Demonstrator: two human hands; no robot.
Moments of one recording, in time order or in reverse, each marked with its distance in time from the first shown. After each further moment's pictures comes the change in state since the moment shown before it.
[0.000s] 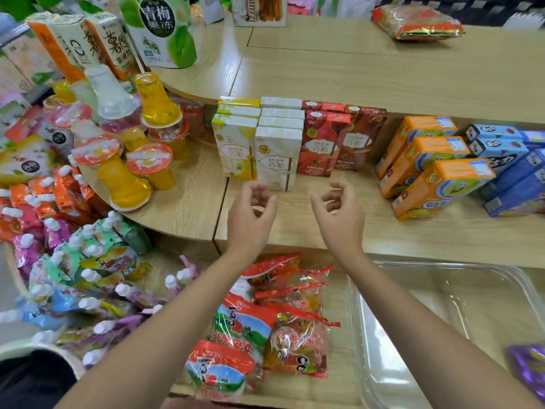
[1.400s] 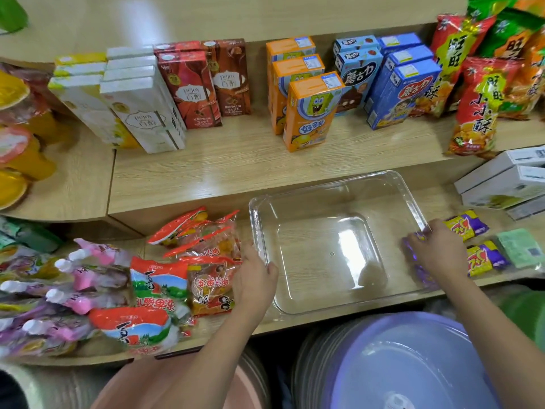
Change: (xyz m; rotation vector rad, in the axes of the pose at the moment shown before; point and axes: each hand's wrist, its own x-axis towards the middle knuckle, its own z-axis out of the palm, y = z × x) left_hand -0.204 -0.005 0.142 0.706 -0.458 -0.336; right_hand -0.098 0.219 -0.309 -0.730 0.099 0.580
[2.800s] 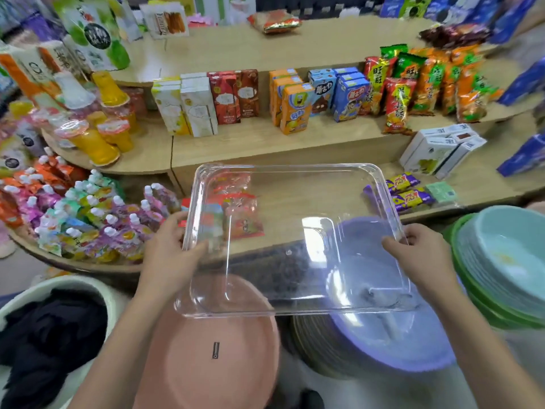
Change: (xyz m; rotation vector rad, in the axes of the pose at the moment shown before) left_hand -0.275 -0.131 -0.191 -0.434 0.165 0.225; right_hand -0.342 0.051 -0.127 0.501 0.063 -0.161
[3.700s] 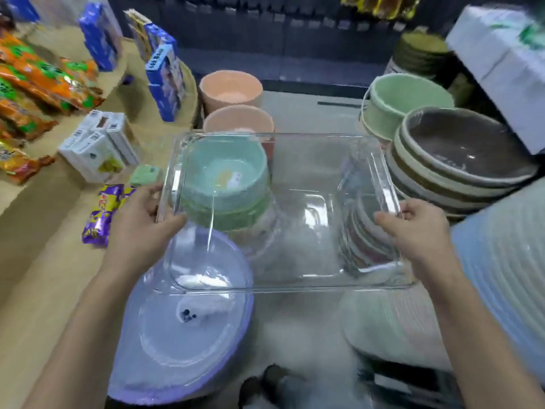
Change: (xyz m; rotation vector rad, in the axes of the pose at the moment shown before) left_hand -0.067 0.224 0.330 0.058 -1.064 0.705; right_hand -0.194 0.156 -0.232 0.080 0.980 0.808
